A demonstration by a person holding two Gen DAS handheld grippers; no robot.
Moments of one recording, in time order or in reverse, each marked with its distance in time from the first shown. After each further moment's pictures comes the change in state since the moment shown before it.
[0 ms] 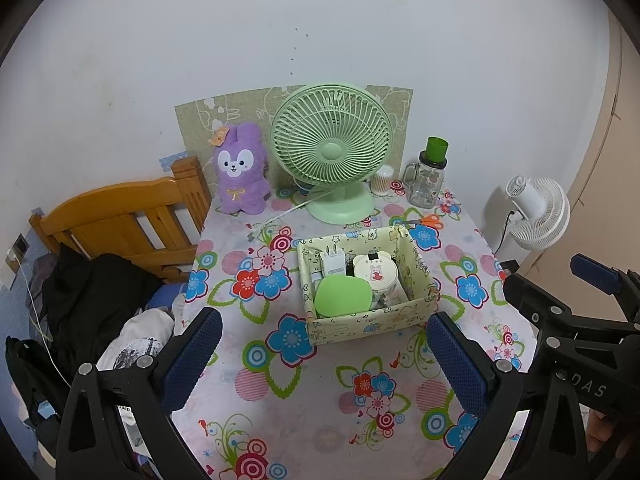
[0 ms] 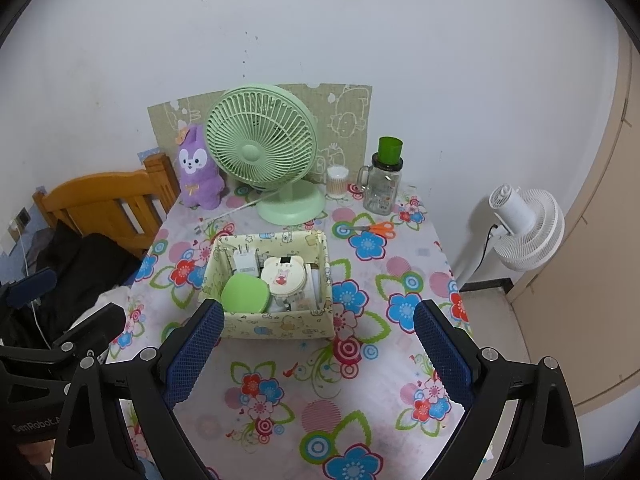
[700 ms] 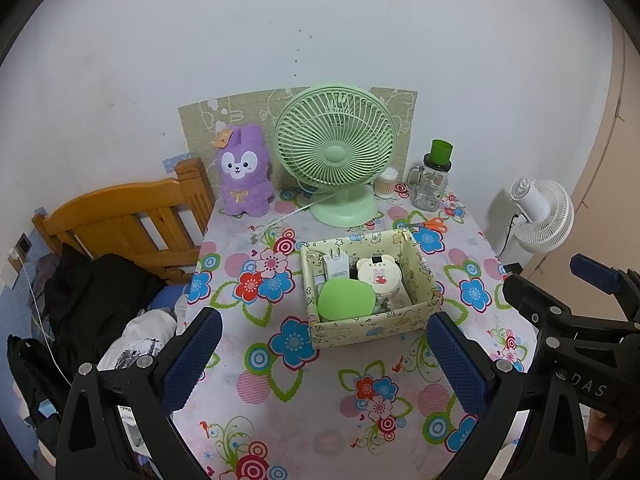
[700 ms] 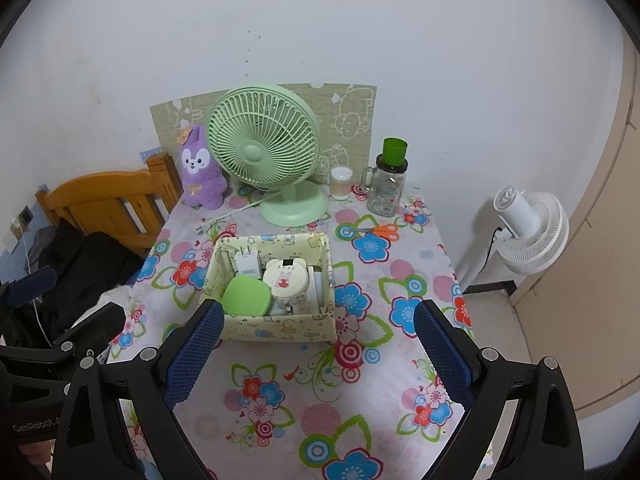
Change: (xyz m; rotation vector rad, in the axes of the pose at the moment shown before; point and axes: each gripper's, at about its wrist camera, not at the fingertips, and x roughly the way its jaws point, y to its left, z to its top) left arm 0.002 0.001 0.001 -0.002 -0.007 0.014; right arm 0.006 0.001 0.005 -0.013 0.002 0.011
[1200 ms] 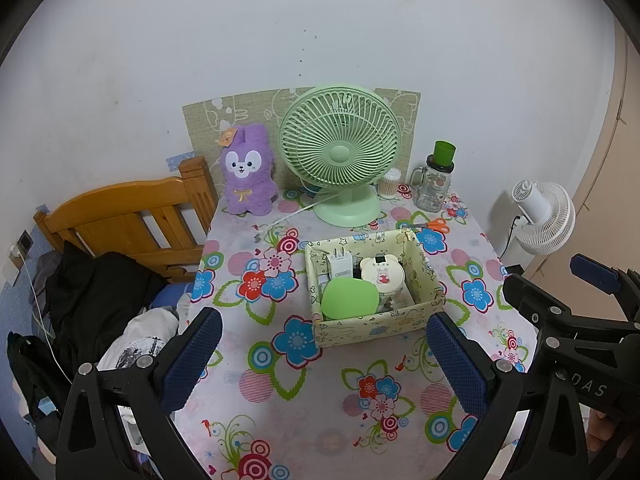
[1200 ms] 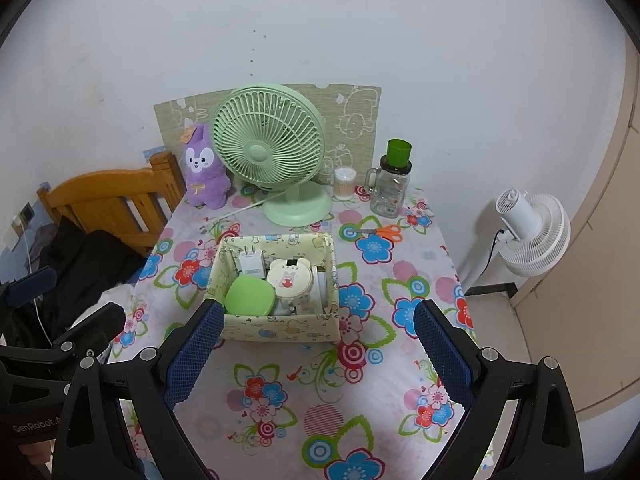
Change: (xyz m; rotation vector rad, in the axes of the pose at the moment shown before) left arm -0.001 0.003 -0.001 -0.007 0.000 0.003; right arm -0.001 0.002 0.000 -0.002 -0.001 0.003
